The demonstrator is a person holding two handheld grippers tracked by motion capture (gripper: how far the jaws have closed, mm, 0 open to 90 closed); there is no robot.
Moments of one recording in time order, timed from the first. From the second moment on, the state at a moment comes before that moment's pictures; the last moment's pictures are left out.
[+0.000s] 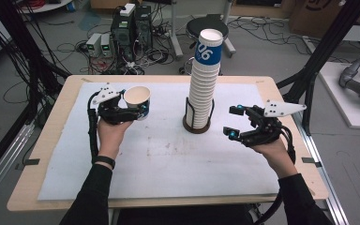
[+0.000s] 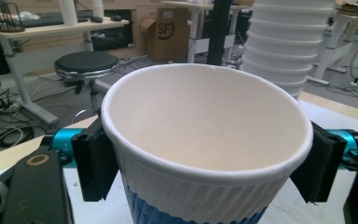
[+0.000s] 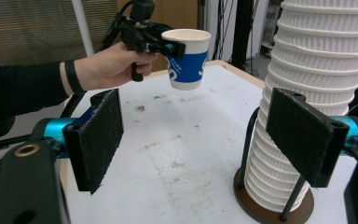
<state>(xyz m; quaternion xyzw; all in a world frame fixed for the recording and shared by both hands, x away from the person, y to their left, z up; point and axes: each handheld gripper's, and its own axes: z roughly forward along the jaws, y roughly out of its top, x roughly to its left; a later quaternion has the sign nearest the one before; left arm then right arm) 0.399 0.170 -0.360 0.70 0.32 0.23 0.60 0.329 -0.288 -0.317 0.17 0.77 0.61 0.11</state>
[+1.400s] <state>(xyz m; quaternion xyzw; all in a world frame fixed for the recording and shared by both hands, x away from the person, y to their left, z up) 0.427 0.187 -0.432 0.68 0.42 0.26 0.55 0.329 -0.285 -0.320 0.16 0.77 0.60 0.11</state>
